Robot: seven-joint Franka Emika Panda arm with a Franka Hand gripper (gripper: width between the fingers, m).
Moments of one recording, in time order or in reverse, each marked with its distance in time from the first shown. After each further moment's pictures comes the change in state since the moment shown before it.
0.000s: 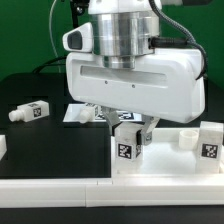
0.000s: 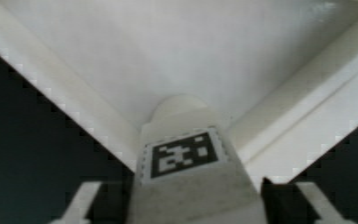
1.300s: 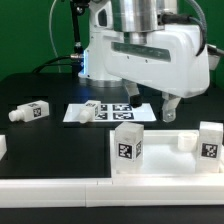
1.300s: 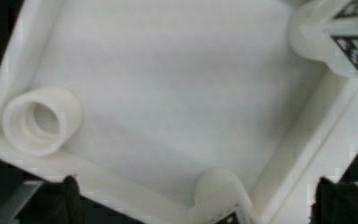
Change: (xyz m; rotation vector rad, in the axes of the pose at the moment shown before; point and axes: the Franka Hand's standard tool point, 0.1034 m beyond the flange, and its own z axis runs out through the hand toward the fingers) arm -0.051 0.002 -0.024 -0.002 -0.044 0.354
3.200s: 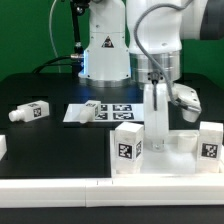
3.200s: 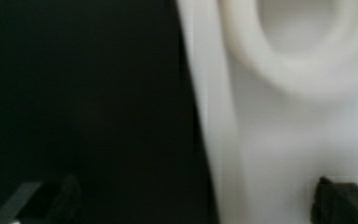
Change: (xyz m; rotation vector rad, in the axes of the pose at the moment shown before) arm -0.074 0.072 0.090 -0.035 -0.015 0.631
